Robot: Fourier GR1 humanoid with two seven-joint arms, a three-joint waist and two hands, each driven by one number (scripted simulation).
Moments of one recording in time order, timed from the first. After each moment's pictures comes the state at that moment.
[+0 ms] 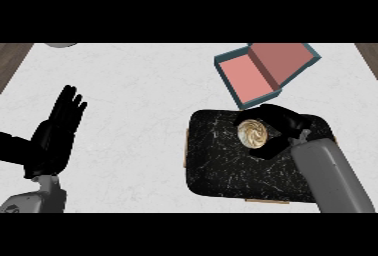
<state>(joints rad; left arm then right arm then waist) -0.10 0.15 0.09 -1.65 0.14 0.08 0.20 -0.46 -0.23 0.12 -1.22 0.65 0.65 -0.08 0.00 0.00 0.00</state>
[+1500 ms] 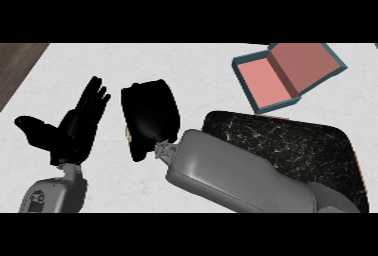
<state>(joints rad) -0.18 0.09 0.02 -1.61 0.10 0.08 0.23 -1.06 0.00 0.80 -1.22 0.67 -0.01 0.82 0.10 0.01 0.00</state>
